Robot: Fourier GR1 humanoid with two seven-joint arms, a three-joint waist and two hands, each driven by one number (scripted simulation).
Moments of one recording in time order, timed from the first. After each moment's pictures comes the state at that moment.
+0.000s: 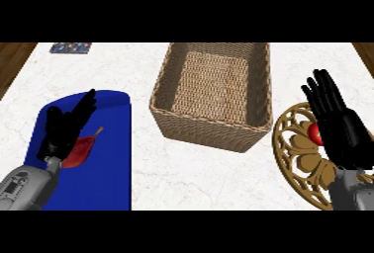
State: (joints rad) left arm -0.26 0.53 -0.32 -1.29 0.33 0.18 0.12; right arm -0.15 -0.23 -0.03 -1.70 -0.20 -0.02 0.08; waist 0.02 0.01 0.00
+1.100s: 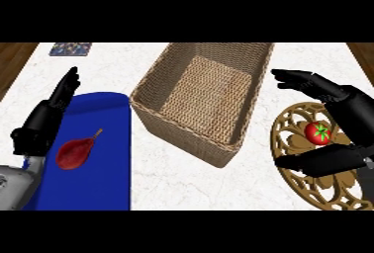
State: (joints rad) left arm -0.25 0.59 -0.25 -1.47 0.19 0.21 -0.07; right arm -0.33 -0.46 0.07 -1.87 -0.13 0.27 0.26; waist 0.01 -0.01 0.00
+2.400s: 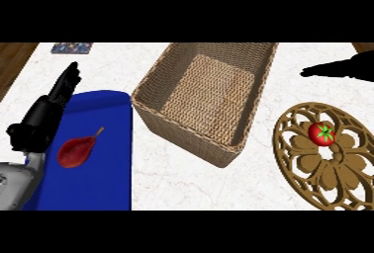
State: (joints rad) left arm -0.26 0.54 -0.19 -1.50 0.15 0.16 -0.03; right arm -0.74 -0.91 0.27 -1.46 0.18 1.04 0.15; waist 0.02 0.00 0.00
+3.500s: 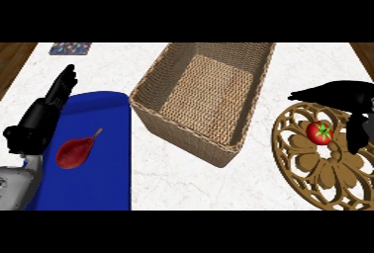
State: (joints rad) left arm -0.23 0.47 -0.09 -1.50 0.06 0.08 -0.03; right arm -0.65 -0.79 0.43 -1.15 0.73 0.78 -0.25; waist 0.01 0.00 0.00
